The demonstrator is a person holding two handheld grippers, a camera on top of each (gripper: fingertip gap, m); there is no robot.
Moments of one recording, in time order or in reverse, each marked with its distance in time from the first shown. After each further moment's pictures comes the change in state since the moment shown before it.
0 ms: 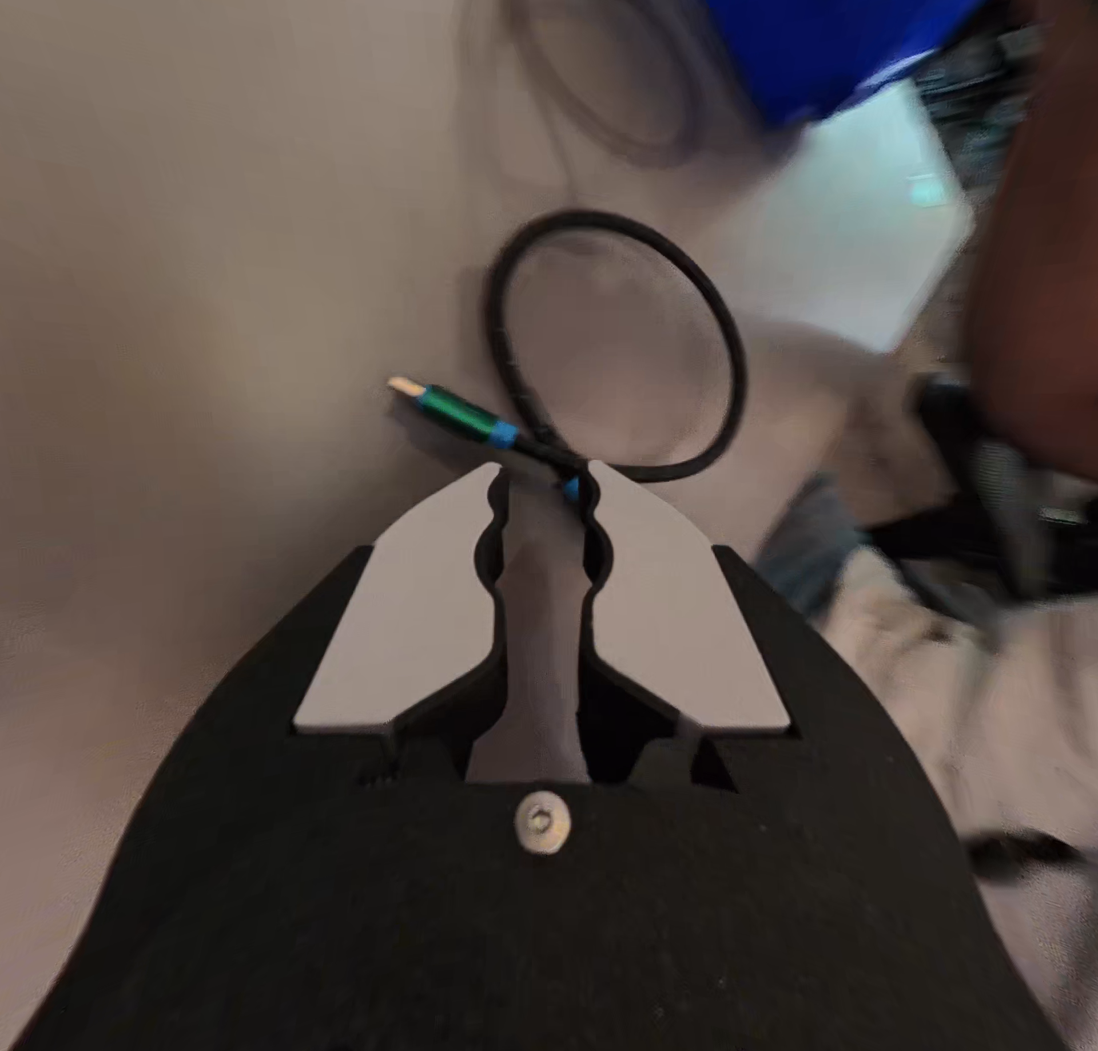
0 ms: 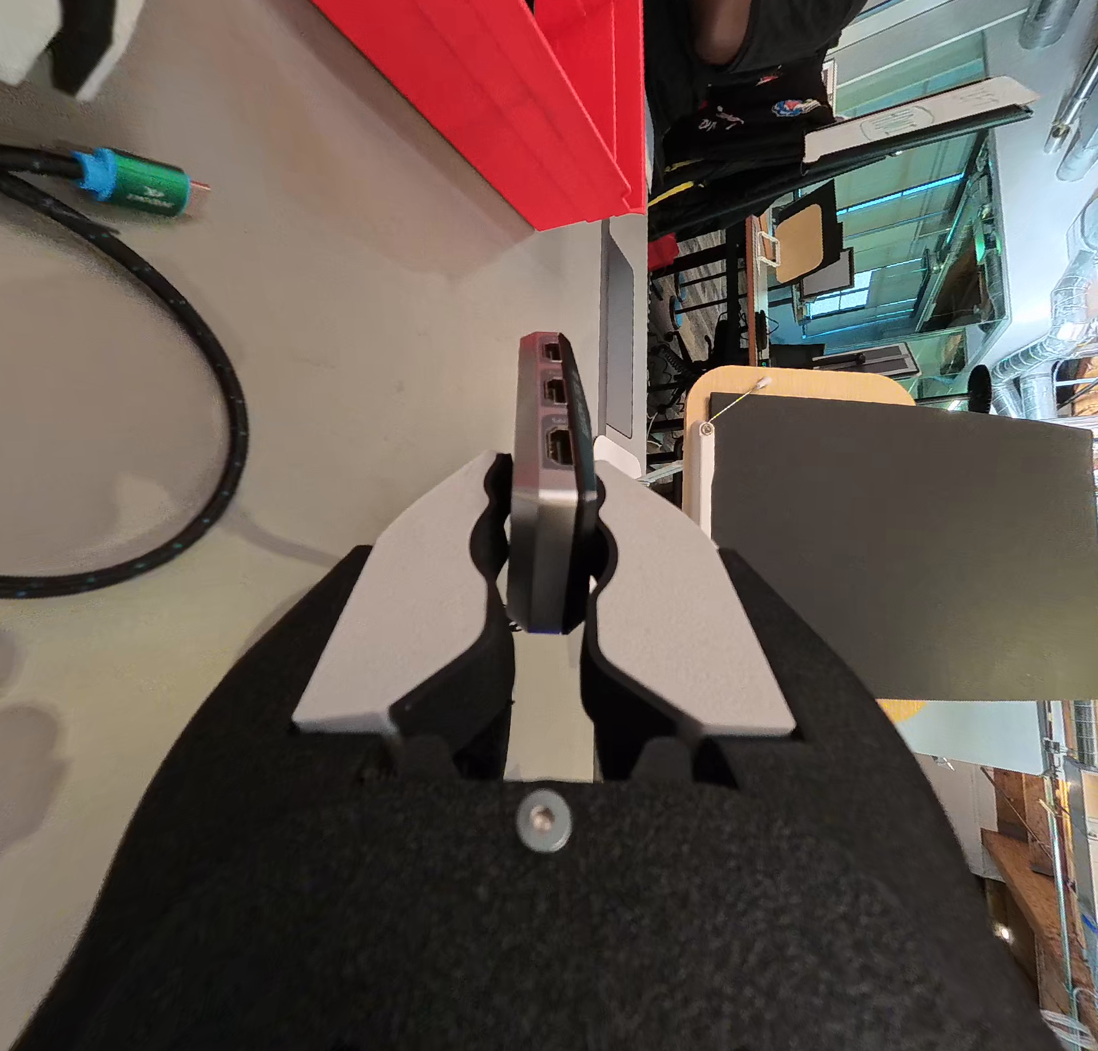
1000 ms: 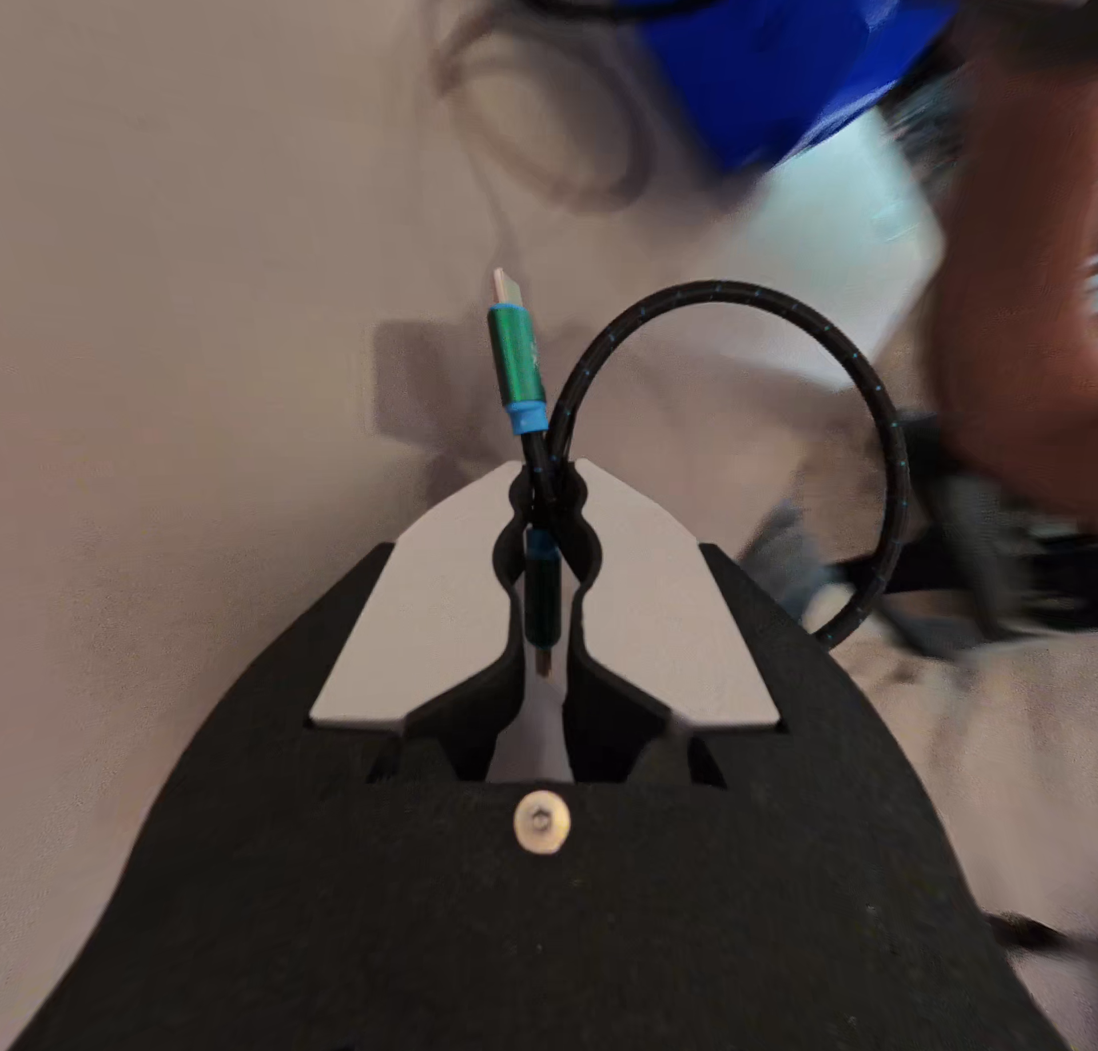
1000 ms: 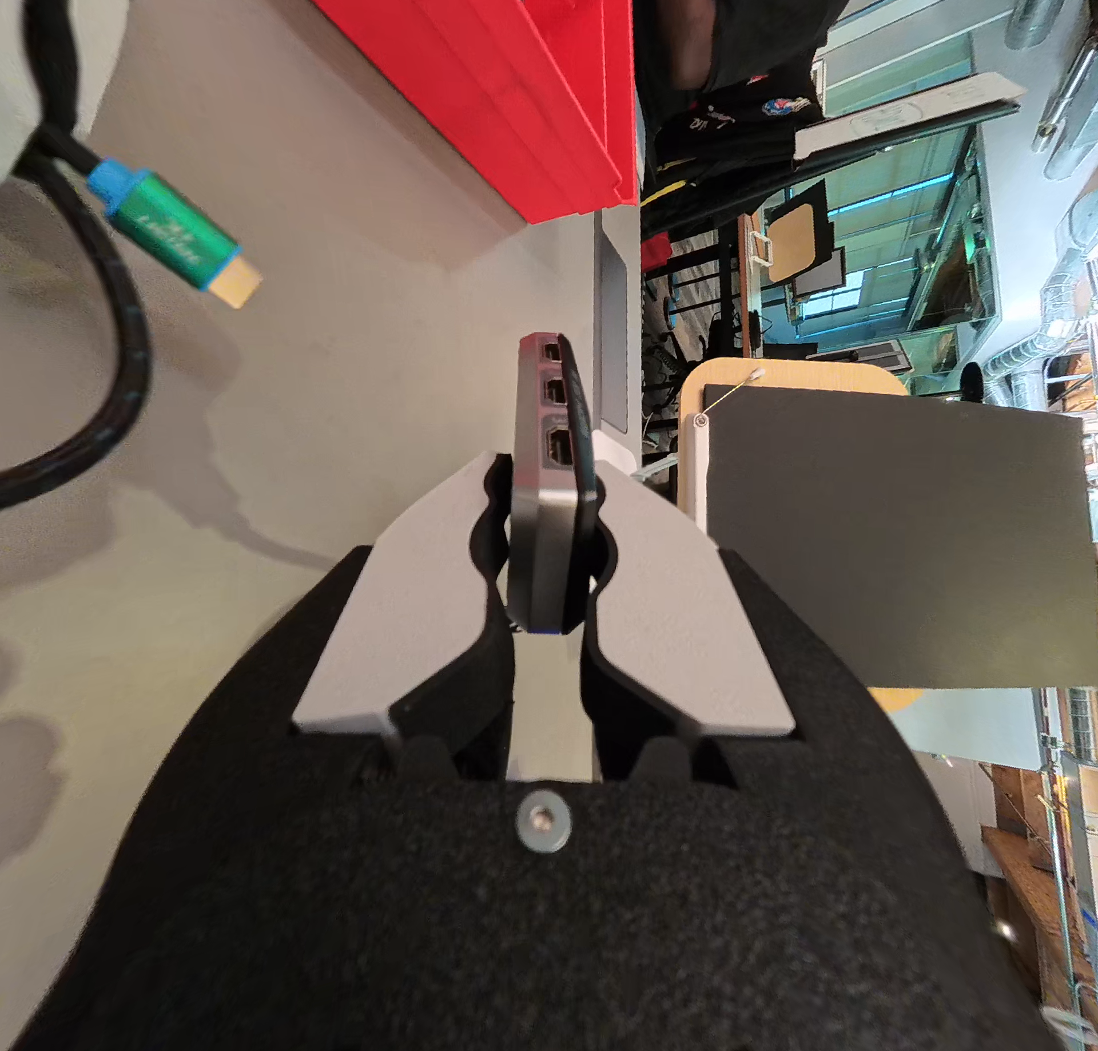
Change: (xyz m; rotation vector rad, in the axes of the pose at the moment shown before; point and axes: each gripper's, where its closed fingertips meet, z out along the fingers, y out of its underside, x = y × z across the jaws) left arm 0.042 -0.020 0.022 0.064 0.117 -0.025; right arm 0.003 0.006 -0.005 0.007 0.013 0.006
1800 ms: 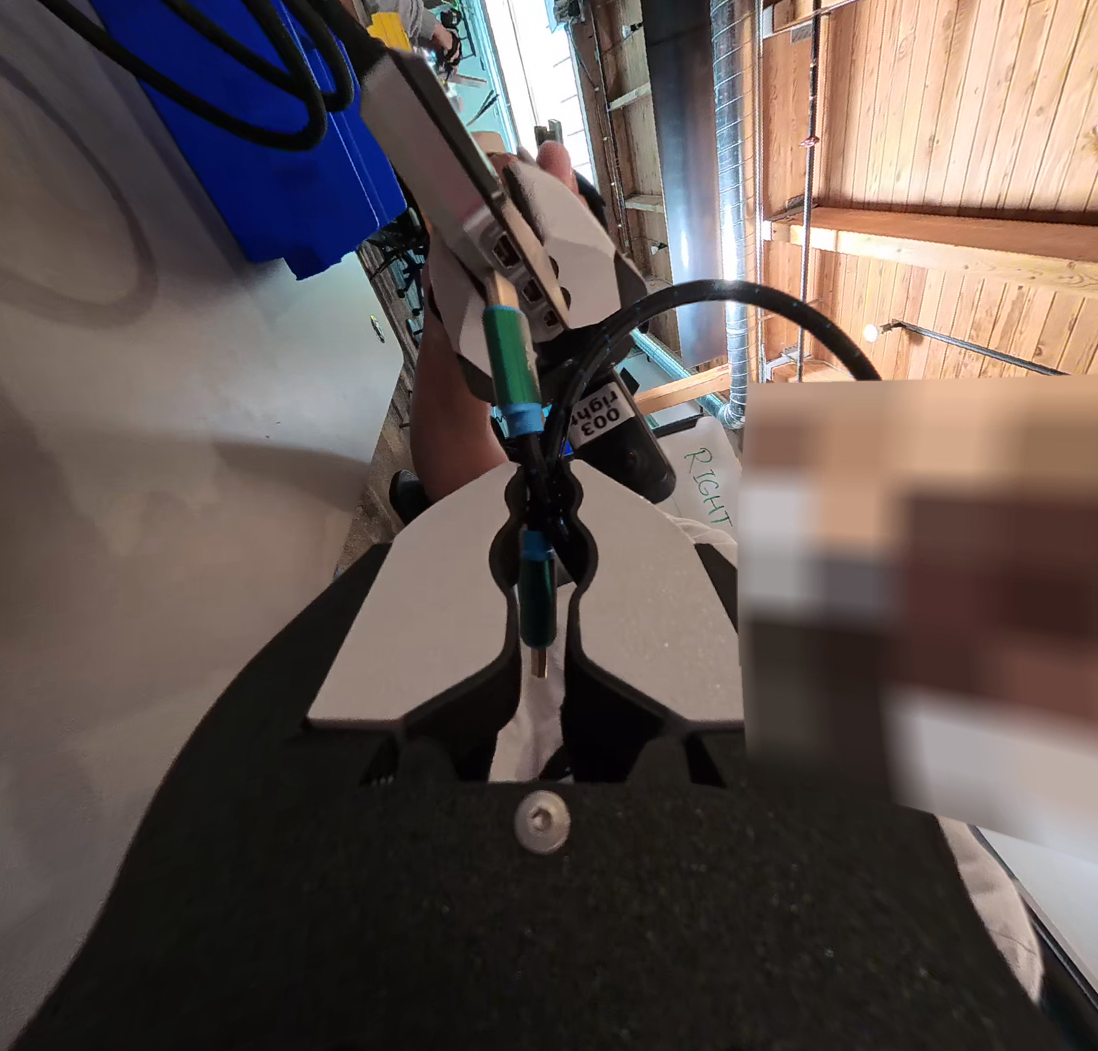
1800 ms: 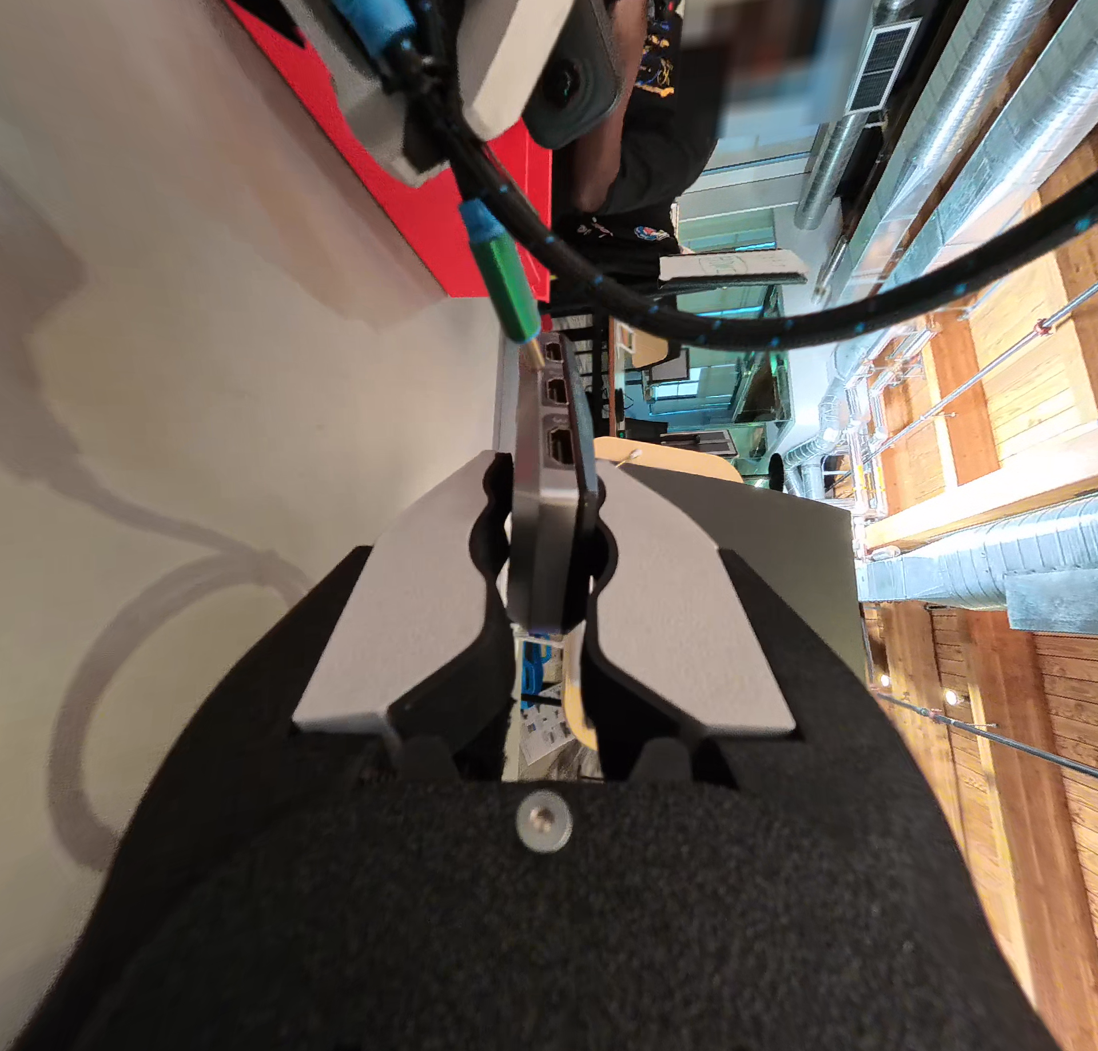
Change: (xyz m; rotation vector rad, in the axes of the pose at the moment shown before) left arm 0.072 -0.075 -0.060 0.036 0.827 -0.453; right arm 0.005 -0.037 -0.013 0.103 0.202 -0.211
